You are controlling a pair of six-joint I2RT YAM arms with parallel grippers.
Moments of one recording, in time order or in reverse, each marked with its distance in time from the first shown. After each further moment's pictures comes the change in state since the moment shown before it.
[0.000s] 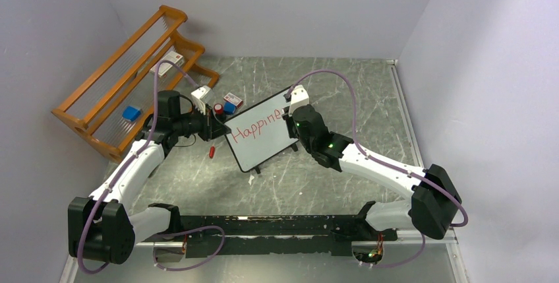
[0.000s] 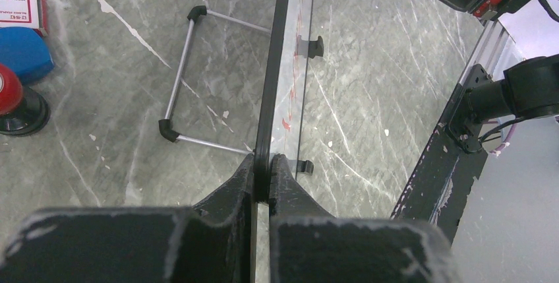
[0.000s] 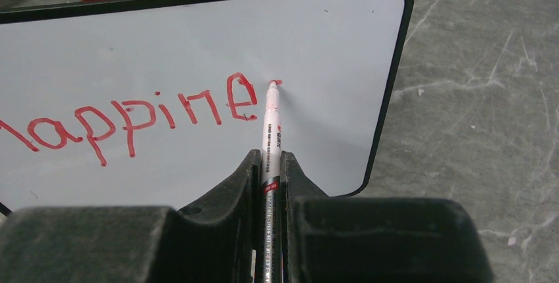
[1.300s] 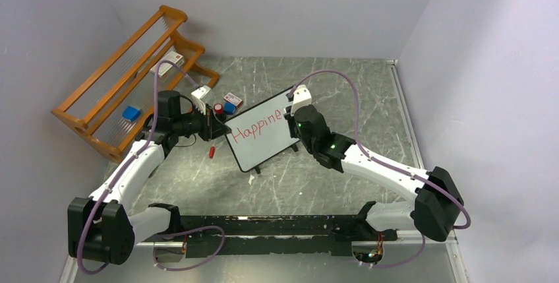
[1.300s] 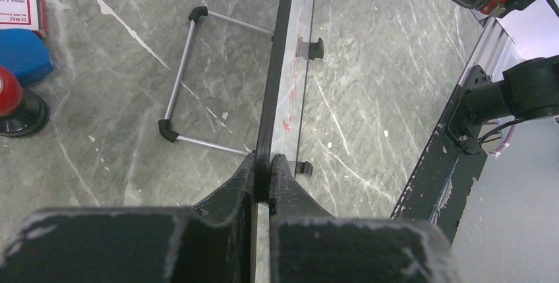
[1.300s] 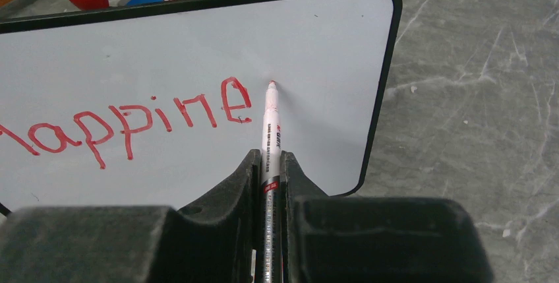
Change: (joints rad) left arm 0.000 -0.003 -0.002 0.006 -0.006 -0.007; right arm 0.002 -0.028 -0.002 -0.020 0.027 0.011
